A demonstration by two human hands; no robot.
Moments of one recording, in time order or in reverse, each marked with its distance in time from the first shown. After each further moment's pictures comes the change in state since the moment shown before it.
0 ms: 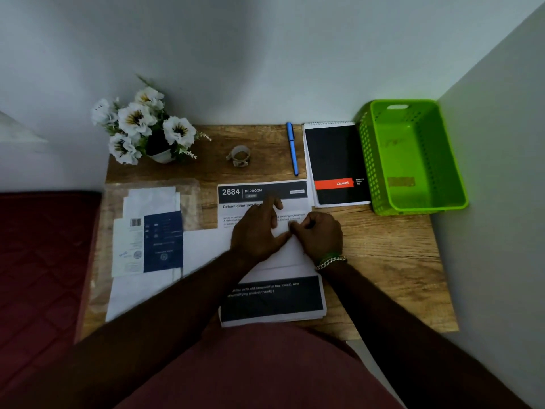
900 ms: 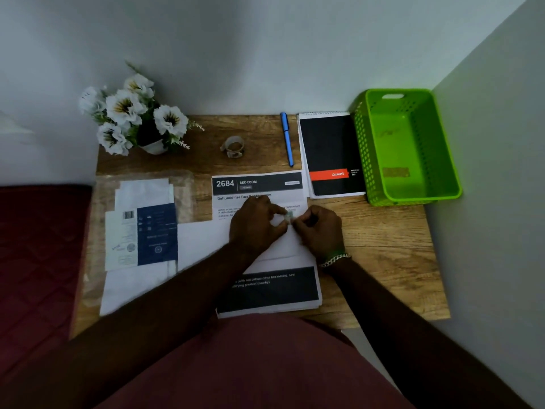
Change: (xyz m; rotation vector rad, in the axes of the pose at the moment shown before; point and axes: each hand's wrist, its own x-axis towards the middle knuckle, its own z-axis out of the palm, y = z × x) left_hand 0.000 0.009 0.004 0.150 -0.007 -0.023; right_hand -0.005 0.021 -0.009 0.118 -0.032 -0.133
